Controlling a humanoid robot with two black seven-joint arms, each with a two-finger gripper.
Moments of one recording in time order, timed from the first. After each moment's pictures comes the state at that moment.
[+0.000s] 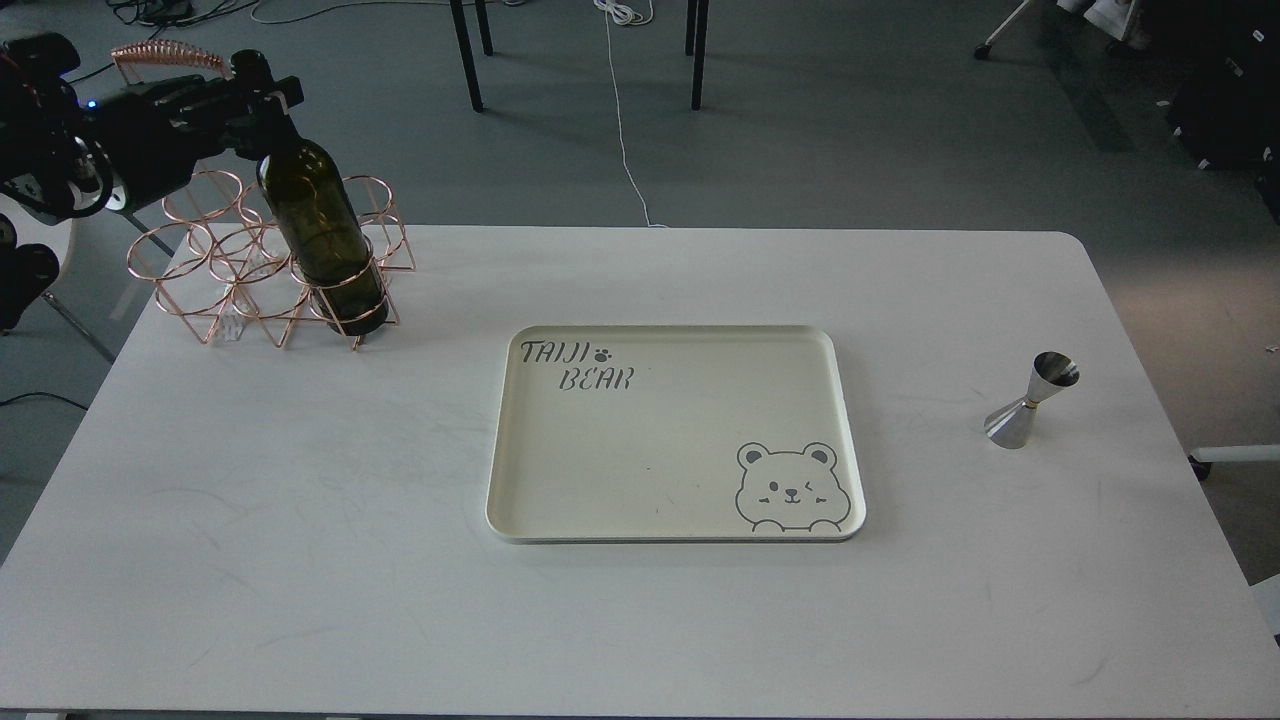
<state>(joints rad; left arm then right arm) -1.04 0.74 -0.41 -0.78 1.61 -0.01 -0.48 0.91 -0.64 0.51 0.34 -0.23 0.29 0.49</state>
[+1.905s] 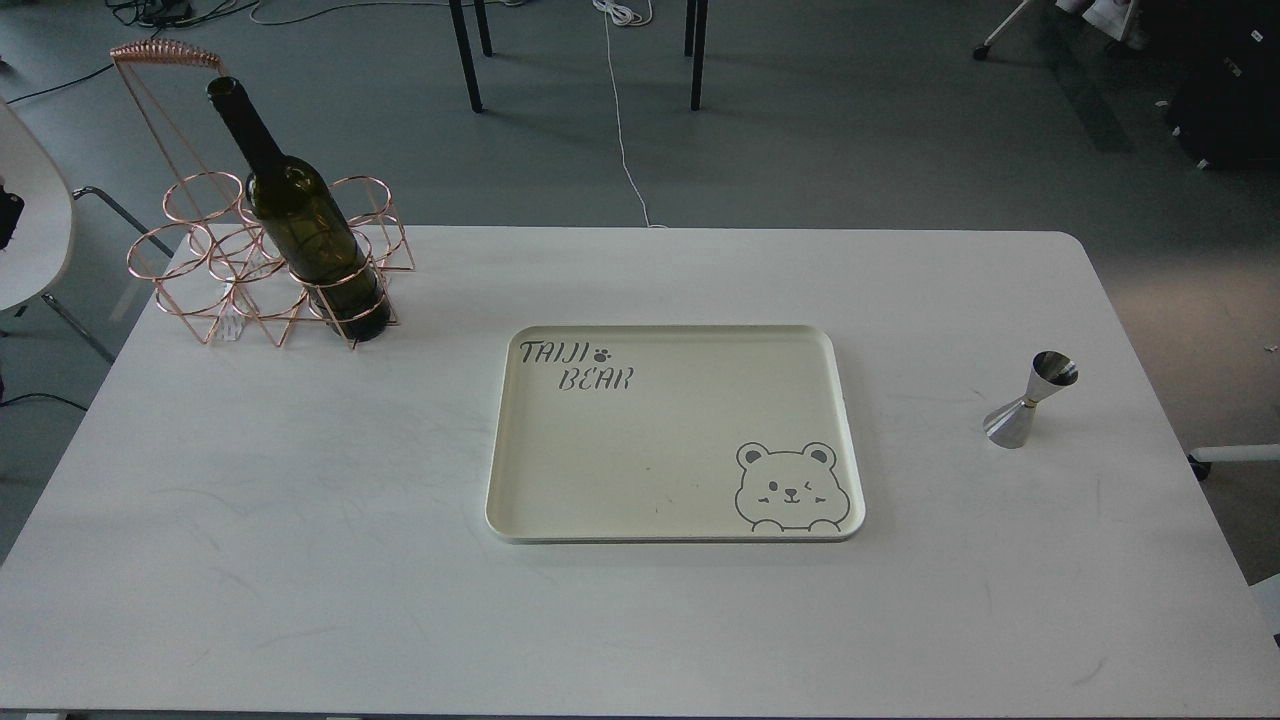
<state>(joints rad) -0.74 0.69 -0.61 -0.41 -0.44 -0.49 -0.35 0.76 -0.66 0.53 0.30 0.31 0.45 0.38</state>
